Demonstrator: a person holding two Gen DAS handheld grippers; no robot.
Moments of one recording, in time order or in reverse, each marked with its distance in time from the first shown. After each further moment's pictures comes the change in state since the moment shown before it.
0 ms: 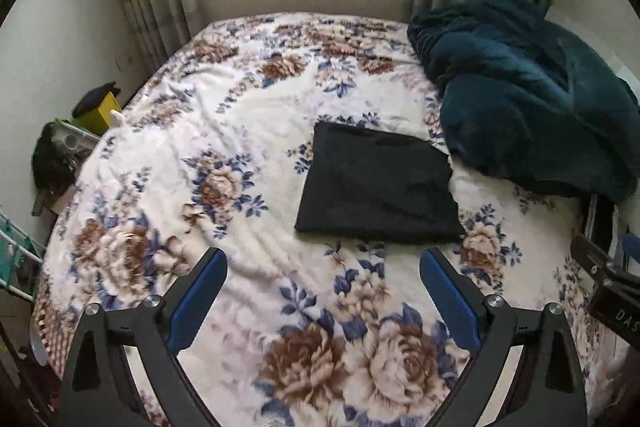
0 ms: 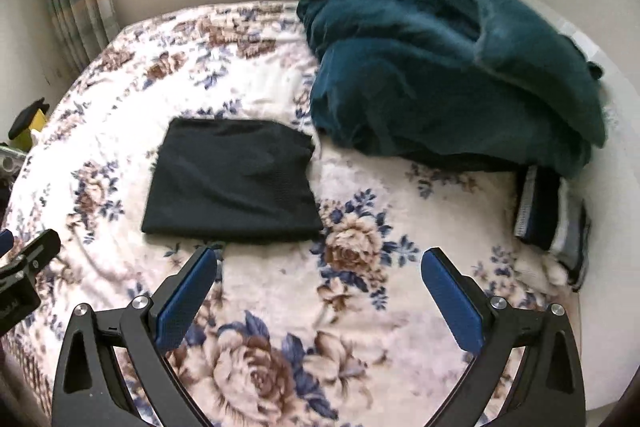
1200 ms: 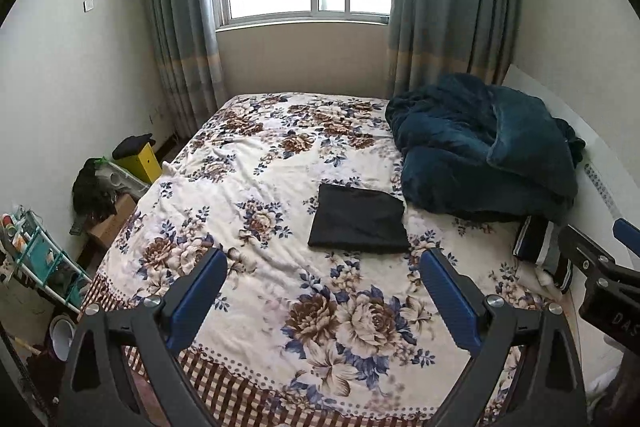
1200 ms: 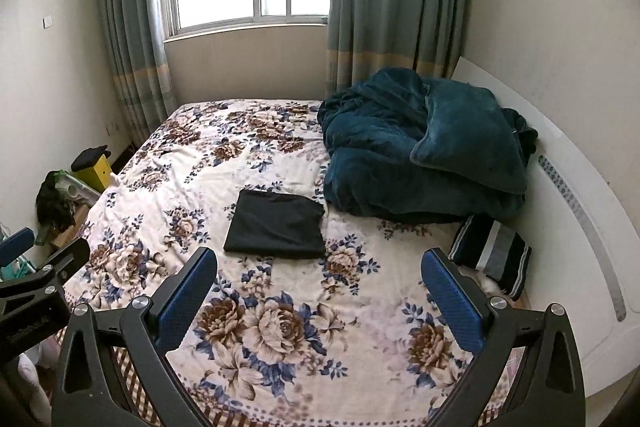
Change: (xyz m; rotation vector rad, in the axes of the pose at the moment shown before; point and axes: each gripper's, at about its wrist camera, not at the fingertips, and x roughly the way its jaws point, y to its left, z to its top) left arm -0.306 0.009 -0.056 0.004 -0.223 0.003; right arm -0.441 -0.077 -0.075 -0.018 -0.274 0.110
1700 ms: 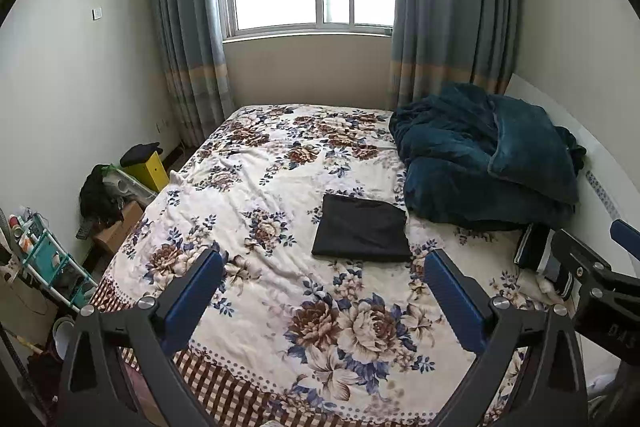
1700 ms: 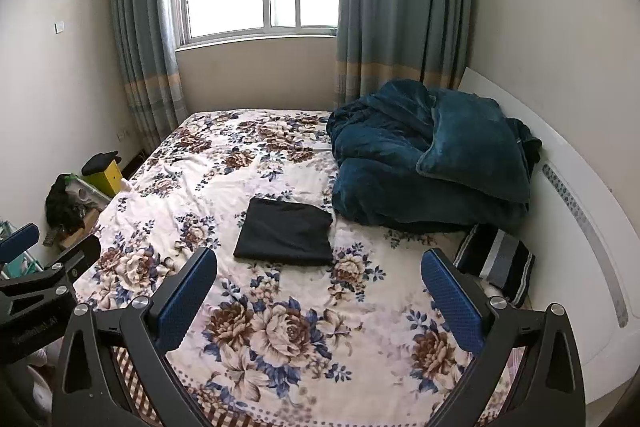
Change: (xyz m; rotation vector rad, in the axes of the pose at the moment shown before) left arm -0.018 -0.003 0.000 -0.007 -0.042 0.018; right arm -0.023 -0.006 0.002 -0.019 -0.035 0.043
